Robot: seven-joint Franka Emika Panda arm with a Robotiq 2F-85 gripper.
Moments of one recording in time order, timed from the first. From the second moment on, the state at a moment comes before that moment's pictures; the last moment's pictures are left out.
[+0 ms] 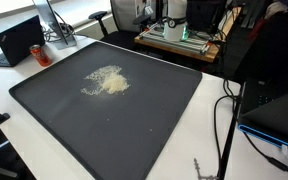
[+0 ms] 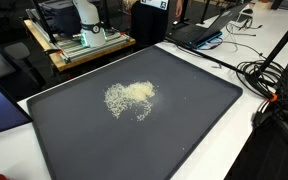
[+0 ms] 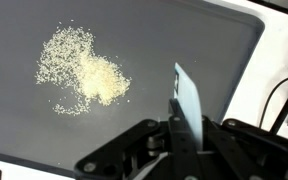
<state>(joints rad) 0.09 -0.24 0.07 -2.14 -0.03 1.87 -0.12</state>
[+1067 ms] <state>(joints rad) 0.11 0.09 0.11 -2.12 -0.34 2.28 0.52</state>
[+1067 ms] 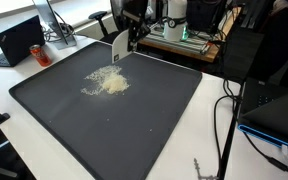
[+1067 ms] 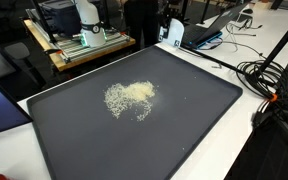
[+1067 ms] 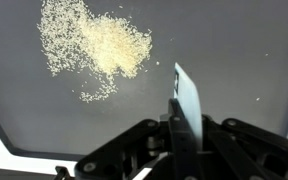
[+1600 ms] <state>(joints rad) 0.24 0.26 0.09 -2.01 -0.59 2.14 0.96</state>
